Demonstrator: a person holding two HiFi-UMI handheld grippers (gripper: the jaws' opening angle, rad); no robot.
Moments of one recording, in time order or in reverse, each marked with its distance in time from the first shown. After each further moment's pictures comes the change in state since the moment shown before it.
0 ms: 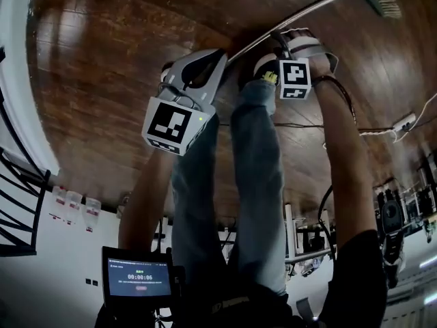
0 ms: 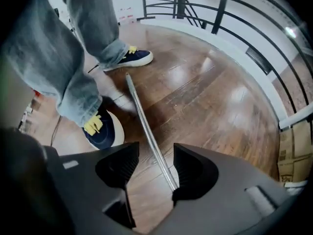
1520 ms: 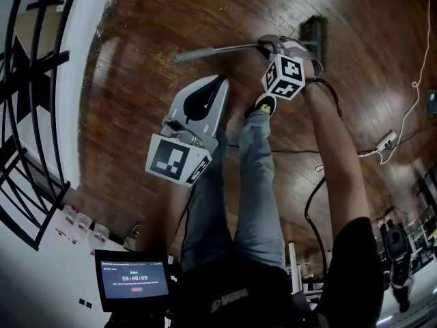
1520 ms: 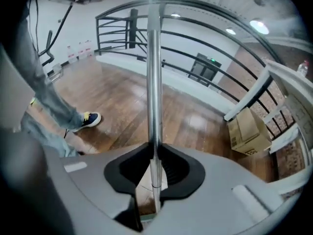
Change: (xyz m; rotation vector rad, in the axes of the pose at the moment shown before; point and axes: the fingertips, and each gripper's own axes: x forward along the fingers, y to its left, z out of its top) left arm -0.172 -0.080 0.279 0.030 -0.323 0.086; right arm -0.261 -0.213 0.058 0.396 -0.234 -0.275
